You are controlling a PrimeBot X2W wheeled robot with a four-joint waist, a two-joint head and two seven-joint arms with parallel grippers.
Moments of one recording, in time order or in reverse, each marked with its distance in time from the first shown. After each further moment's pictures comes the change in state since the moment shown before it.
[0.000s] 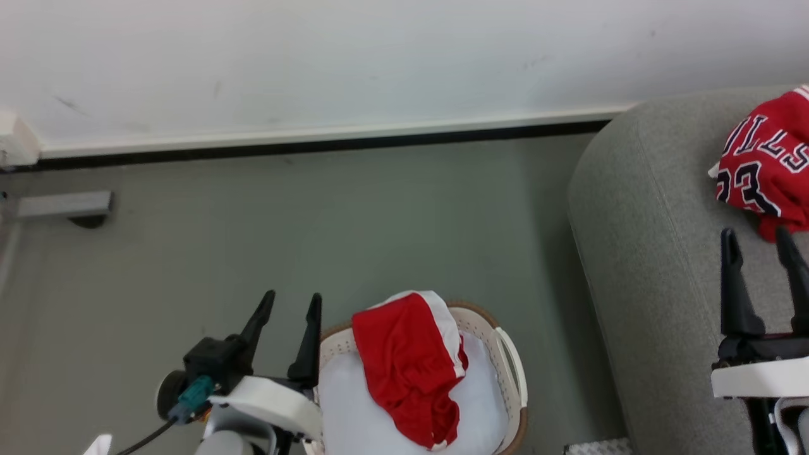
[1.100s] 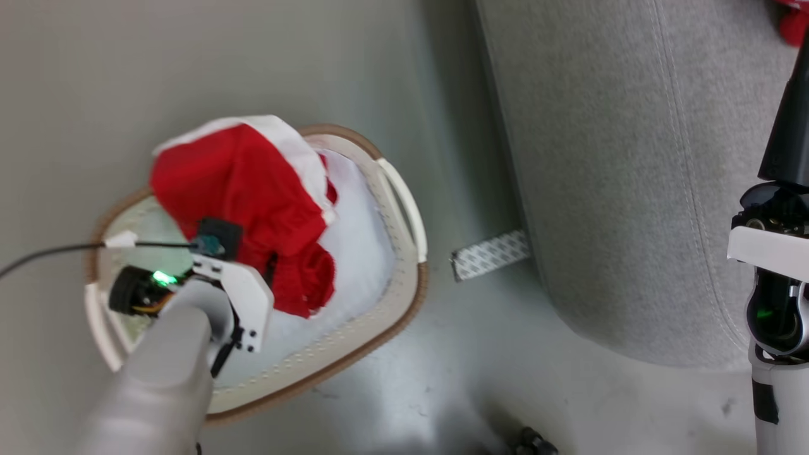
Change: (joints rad) left arm -0.602 0.138 -0.270 0.765 0.065 -0.040 0.211; right arm -0.337 0.142 -0.056 -0.214 0.034 0.000 0.000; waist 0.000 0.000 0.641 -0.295
